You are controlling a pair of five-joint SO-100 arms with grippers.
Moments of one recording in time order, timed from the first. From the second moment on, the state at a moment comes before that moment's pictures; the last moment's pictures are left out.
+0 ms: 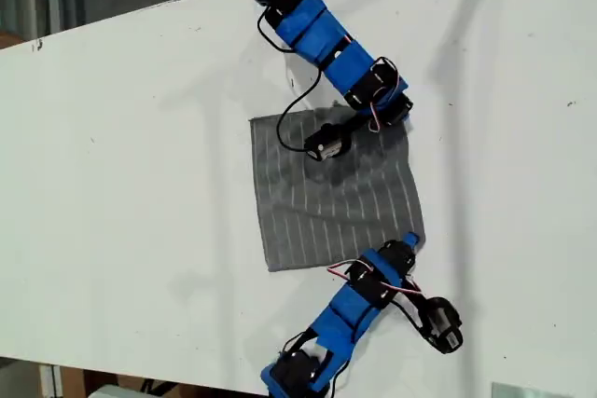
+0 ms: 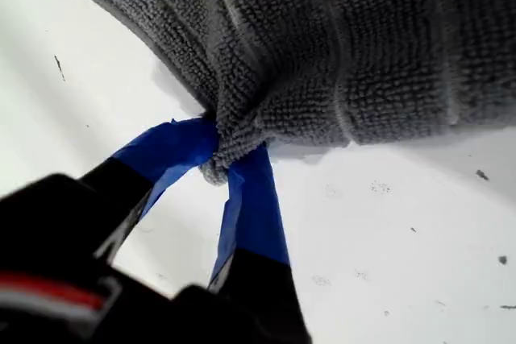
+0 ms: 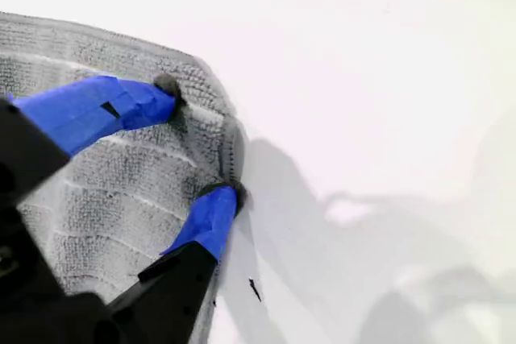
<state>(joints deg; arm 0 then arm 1) 31.5 46.3 53.4 74.1 -91.6 -35.9 57.1 77.8 72.1 92.9</state>
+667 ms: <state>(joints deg) 34.0 41.9 52.6 72.9 -99.1 -36.0 56.2 74.0 74.7 92.6</state>
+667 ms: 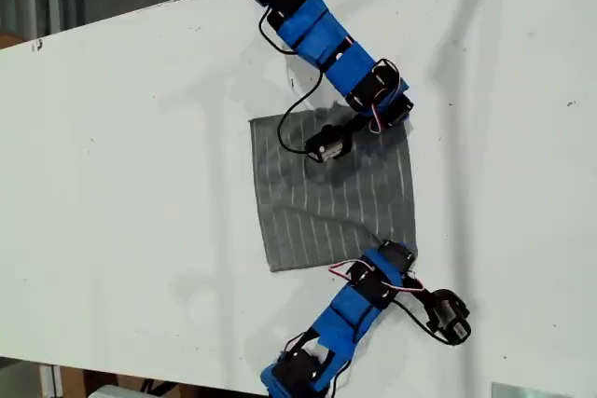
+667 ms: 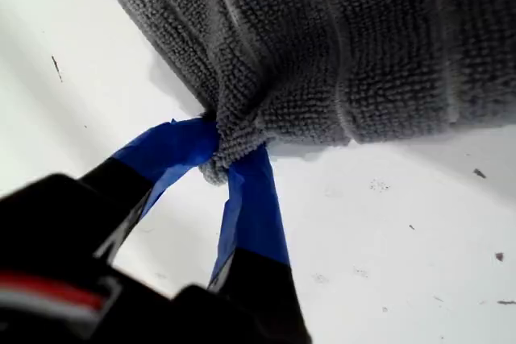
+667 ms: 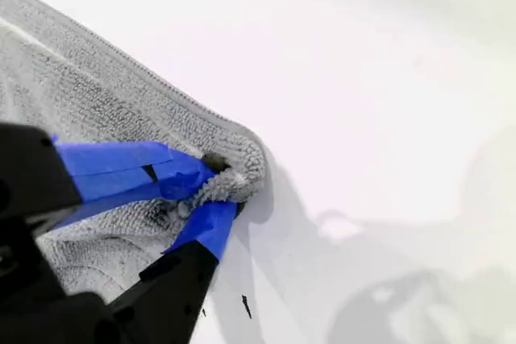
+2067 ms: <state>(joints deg) 26.7 72.7 56.1 89.0 -84.3 -26.5 75.2 59.4 91.6 77.5</state>
